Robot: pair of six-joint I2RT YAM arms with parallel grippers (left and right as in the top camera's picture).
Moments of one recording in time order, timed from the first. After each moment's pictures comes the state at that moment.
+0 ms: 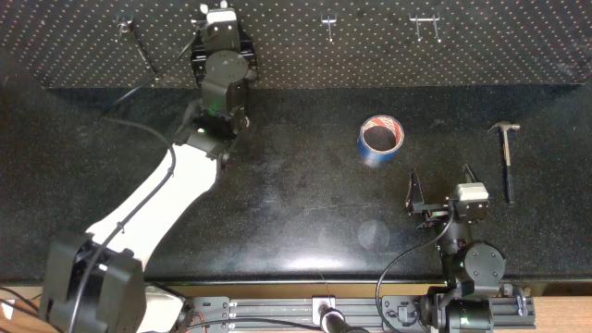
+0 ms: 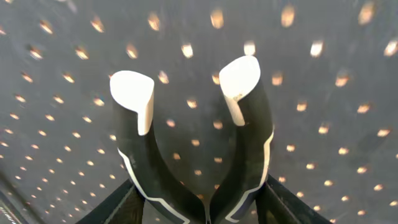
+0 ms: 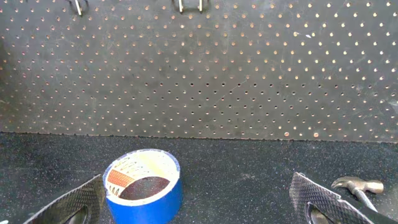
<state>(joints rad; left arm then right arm) -0.40 1.60 1.05 0.30 -0.55 -0.11 -0.06 0.01 0.01 -0.06 -0.14 0.01</state>
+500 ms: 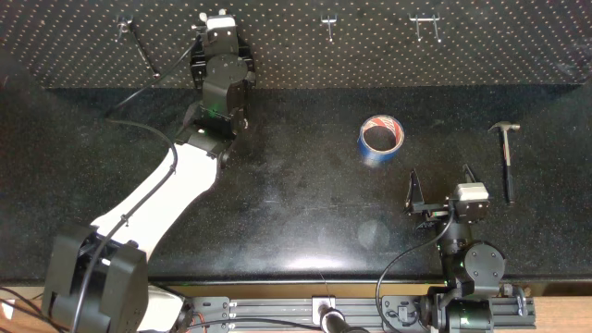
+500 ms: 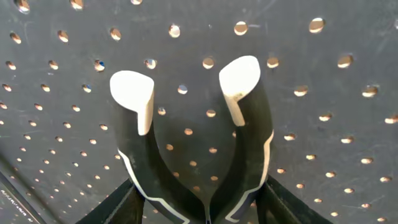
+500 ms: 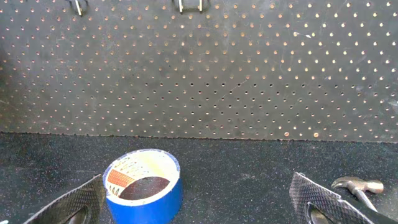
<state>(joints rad) -0.38 1.62 1.02 0.31 -0.55 -0.10 -0.06 0.01 0.01 -0.06 -0.14 0.01</state>
